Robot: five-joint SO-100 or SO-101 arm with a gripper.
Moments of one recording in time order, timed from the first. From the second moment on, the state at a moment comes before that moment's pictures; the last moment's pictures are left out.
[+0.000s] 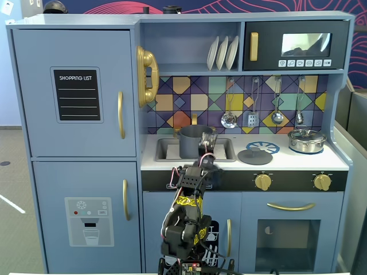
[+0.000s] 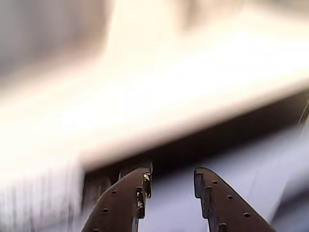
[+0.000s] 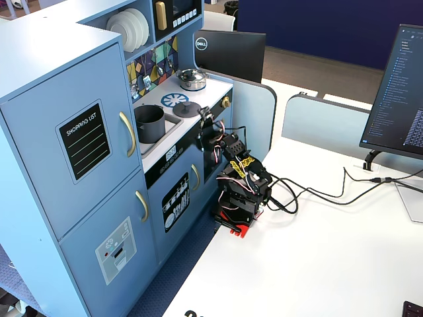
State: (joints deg) arm 19.7 170.9 143.0 42.4 -89.8
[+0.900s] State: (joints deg) arm 36.5 145.7 145.6 -5.5 -90.2
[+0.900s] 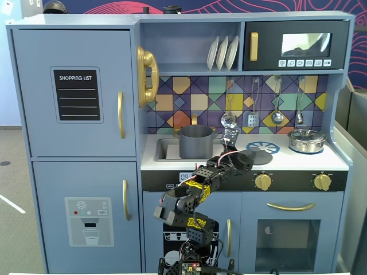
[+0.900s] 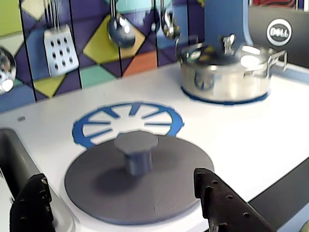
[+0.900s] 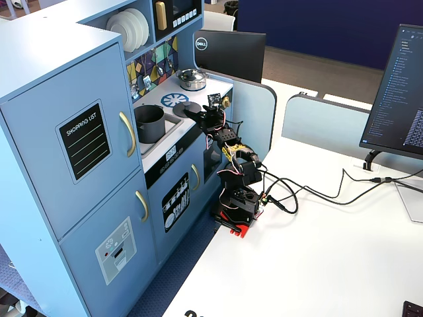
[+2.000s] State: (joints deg) arm 34.6 111.0 124.9 -13.4 -91.5
